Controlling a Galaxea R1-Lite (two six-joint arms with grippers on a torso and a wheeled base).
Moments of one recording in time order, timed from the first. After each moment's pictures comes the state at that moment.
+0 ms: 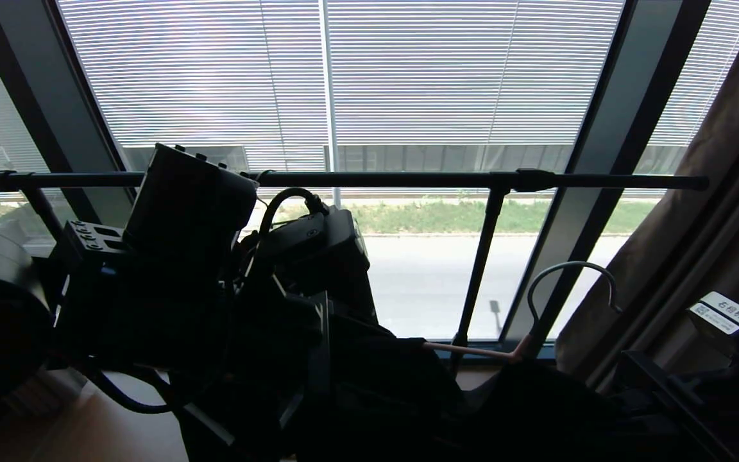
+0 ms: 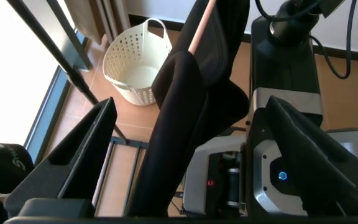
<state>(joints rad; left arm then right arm) -0.72 1.59 -1.07 0.11 -0.63 0.40 0.21 1.52 -0.25 -0.95 1.34 -0.02</state>
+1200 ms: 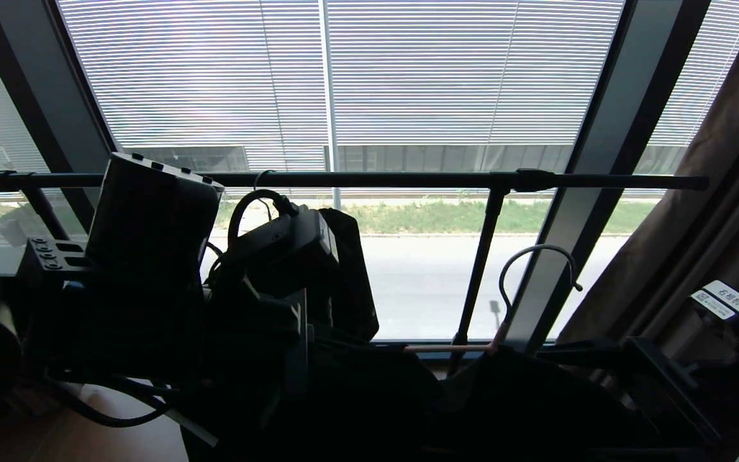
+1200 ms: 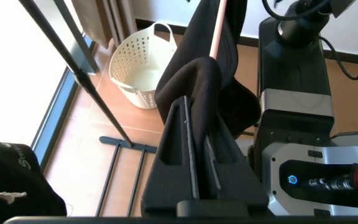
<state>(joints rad) -0.67 1.54 -0.97 -0.01 -0.63 0.39 0.18 1.51 -0.26 -0.97 1.26 -0.03</state>
